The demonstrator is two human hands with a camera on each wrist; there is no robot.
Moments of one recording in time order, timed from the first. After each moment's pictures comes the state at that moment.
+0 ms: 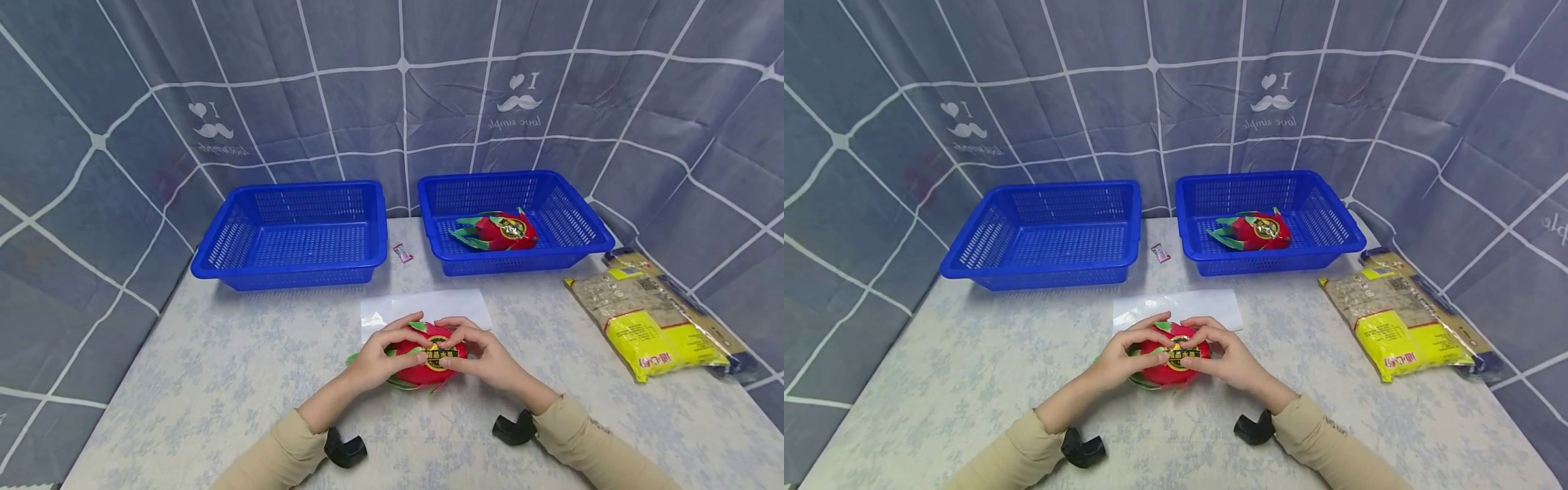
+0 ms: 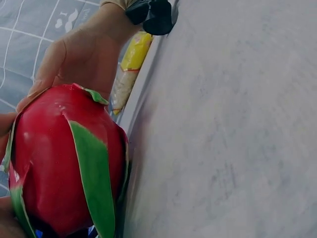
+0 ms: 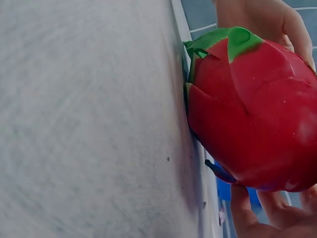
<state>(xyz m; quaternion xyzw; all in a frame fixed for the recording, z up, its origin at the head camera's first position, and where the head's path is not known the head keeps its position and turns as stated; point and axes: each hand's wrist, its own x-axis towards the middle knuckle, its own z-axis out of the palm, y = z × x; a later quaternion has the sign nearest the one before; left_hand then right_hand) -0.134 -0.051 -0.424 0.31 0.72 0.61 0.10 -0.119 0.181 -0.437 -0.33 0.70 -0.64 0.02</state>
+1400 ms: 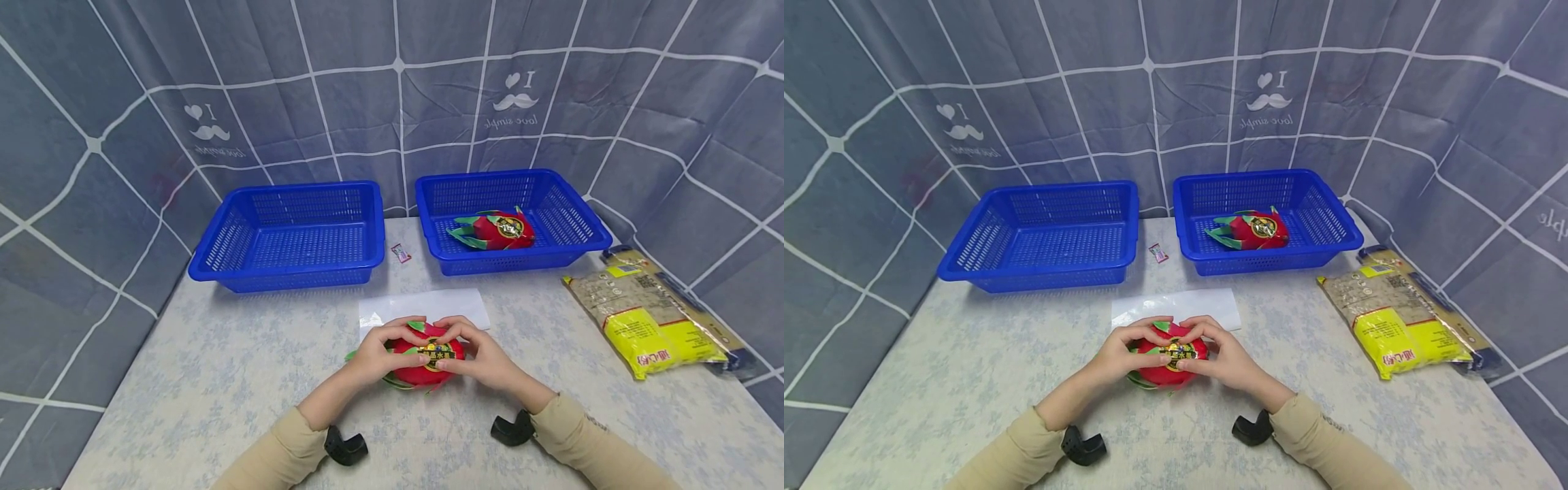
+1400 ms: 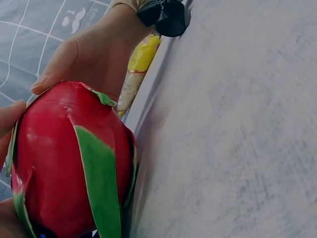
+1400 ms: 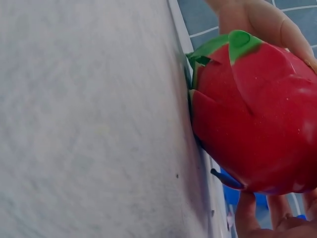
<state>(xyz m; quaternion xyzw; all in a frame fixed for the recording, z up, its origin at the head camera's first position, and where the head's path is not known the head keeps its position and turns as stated) -0.137 -0.048 -0.416 0.30 0.70 0.63 0.11 -0.118 0.177 -0.435 -0.26 0.75 -0.60 0.04</state>
